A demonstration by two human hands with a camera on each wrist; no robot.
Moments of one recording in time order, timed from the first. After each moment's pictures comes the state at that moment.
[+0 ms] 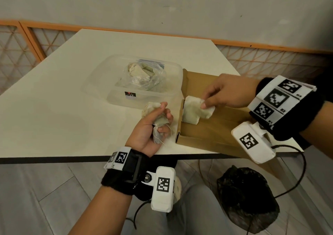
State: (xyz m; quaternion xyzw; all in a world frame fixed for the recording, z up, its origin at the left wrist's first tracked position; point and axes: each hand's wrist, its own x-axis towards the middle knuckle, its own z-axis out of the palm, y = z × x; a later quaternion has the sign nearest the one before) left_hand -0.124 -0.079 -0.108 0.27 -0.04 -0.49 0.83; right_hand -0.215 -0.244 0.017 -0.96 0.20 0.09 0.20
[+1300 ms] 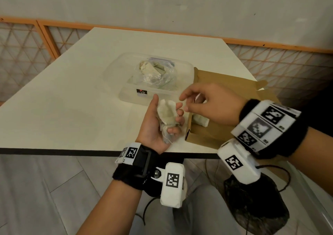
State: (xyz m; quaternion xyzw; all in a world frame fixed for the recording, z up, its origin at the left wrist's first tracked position) left_hand -0.118 -0.073 -0.109 0.20 -0.03 -0.57 0.80; right_hand -0.206 -0.187 -0.006 -0.96 0.11 -0.03 0.26
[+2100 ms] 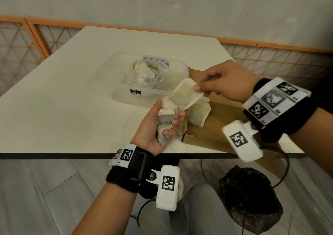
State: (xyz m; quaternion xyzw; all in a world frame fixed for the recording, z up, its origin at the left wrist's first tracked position) left_hand -0.120 -0.076 -0.105 0.26 -0.02 -0.57 0.78; right_hand -0.201 -0.229 0.014 -0.91 0.20 -0.09 0.35
